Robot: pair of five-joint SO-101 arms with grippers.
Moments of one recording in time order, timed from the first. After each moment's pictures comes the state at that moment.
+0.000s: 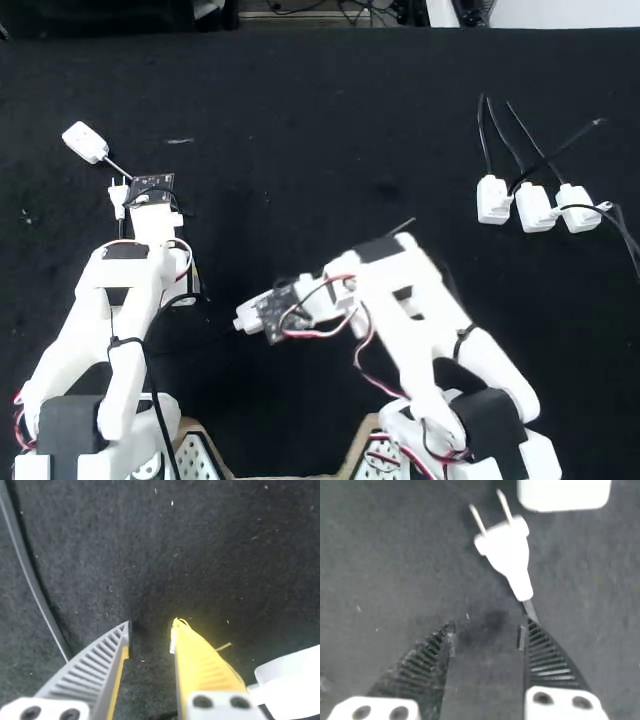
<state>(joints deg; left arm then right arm) -7.2 -21.0 56.4 46.2 0.3 -21.1 -17.2 52.6 59.8 94.5</state>
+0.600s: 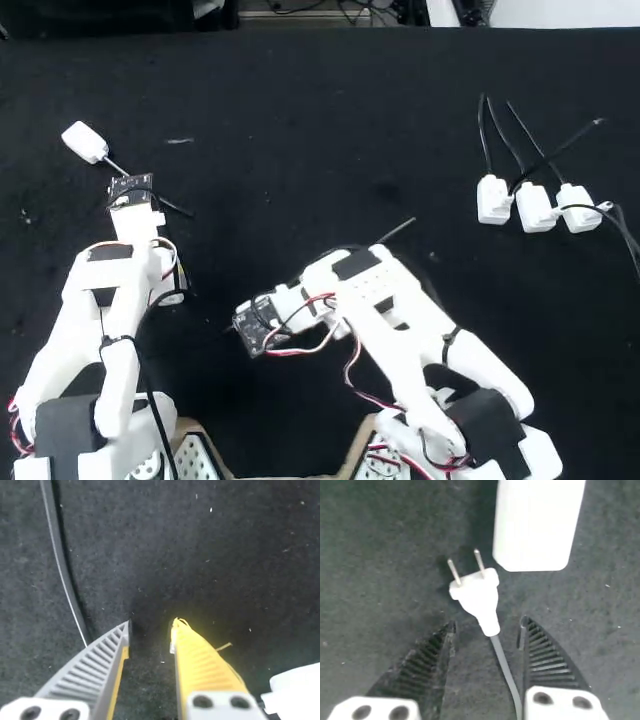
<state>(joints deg) -11.7 -21.0 56.4 46.2 0.7 -28.2 -17.1 54.0 51.7 92.1</state>
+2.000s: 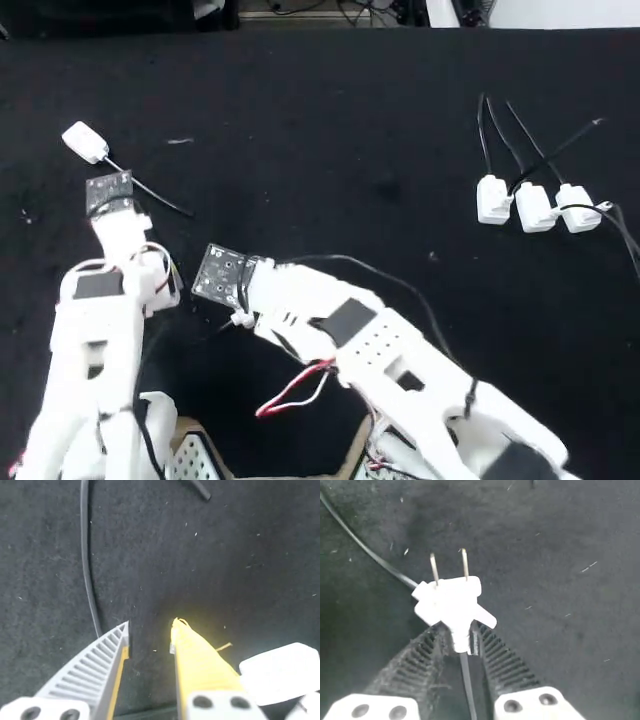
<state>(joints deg) -11.7 -45.5 63.9 51.5 5.4 -42.6 -35.2 63.7 35.9 31.0</state>
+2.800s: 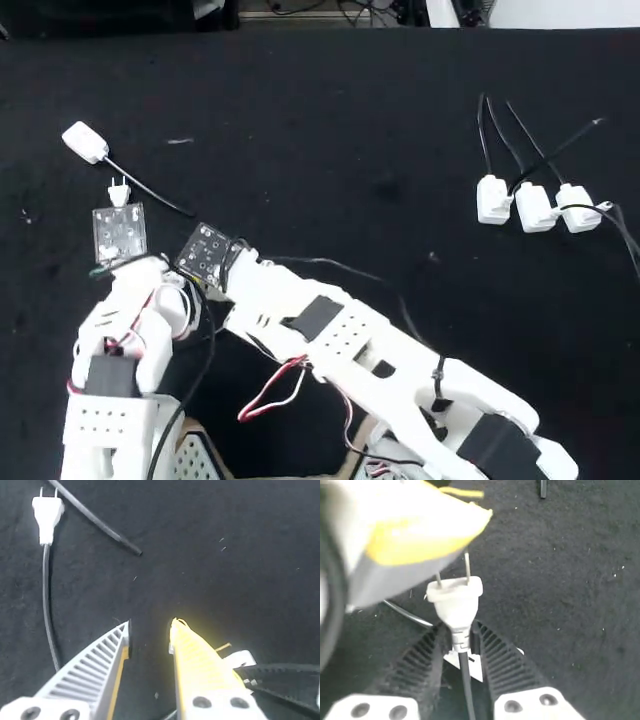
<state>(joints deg) -2.5 -85.6 80.8 51.1 8.9 -47.7 -25.4 59.1 29.4 14.5</state>
